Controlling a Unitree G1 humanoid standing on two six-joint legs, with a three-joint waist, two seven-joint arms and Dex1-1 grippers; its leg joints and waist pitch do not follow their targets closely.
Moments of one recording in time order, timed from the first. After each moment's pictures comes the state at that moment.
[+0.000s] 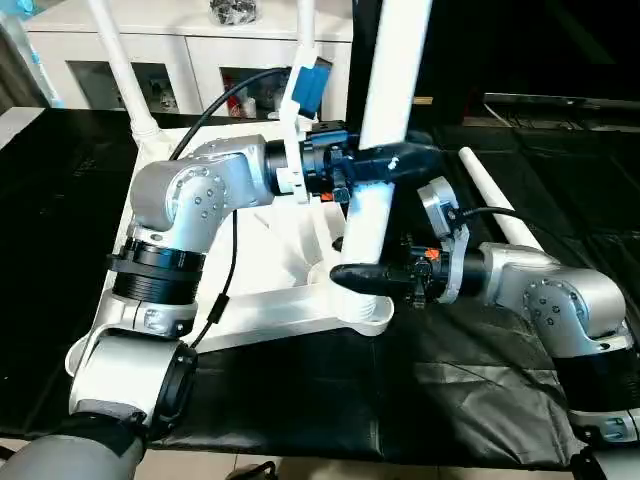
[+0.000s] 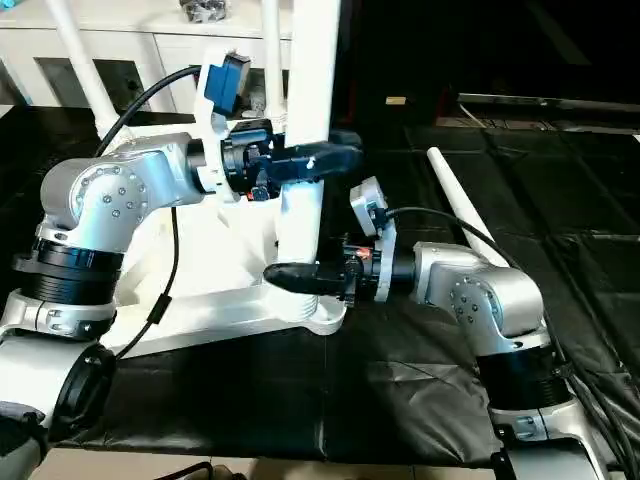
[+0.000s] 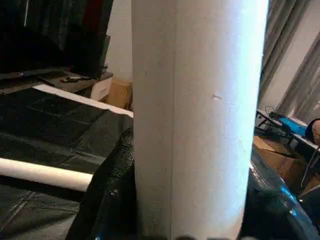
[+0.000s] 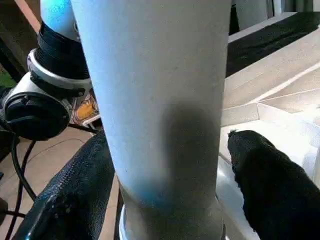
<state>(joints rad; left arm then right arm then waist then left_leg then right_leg) -0.95 0.23 -0.03 0.22 -0.67 0.85 -1.04 -0.52 -0.41 0.10 0.01 0.66 0.82 1.09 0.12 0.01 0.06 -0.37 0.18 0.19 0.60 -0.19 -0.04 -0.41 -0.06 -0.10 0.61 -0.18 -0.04</state>
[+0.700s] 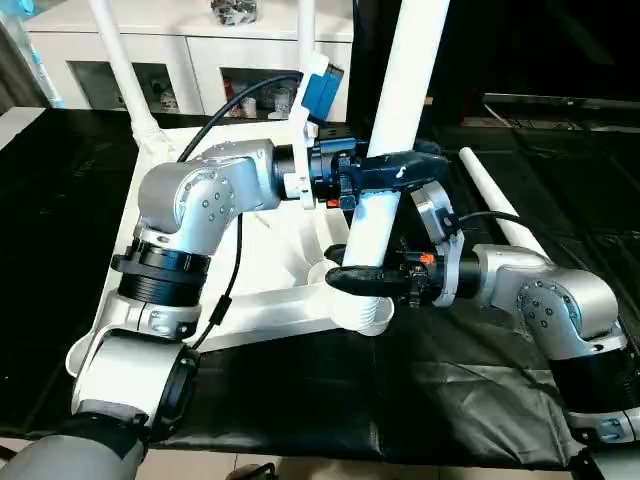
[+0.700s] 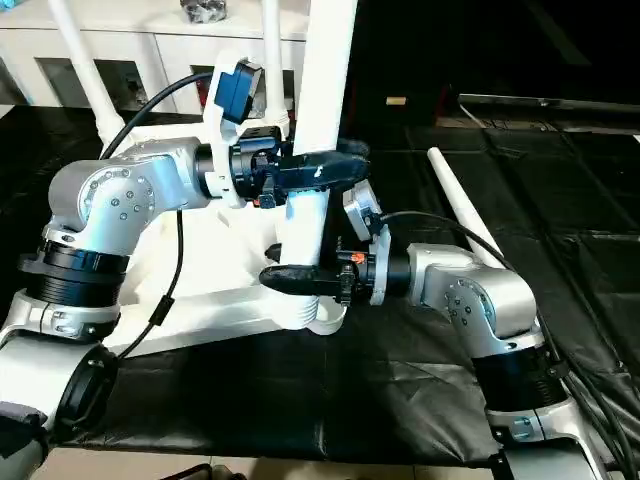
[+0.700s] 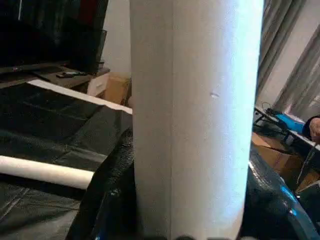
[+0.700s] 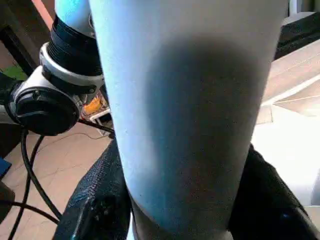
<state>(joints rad) -0.95 0.22 -0.05 0.22 -0.67 0.85 -1.04 -0.52 -0.40 0.13 0.01 0.65 0.79 1.11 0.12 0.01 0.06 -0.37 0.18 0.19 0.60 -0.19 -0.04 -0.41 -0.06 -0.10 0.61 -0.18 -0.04</state>
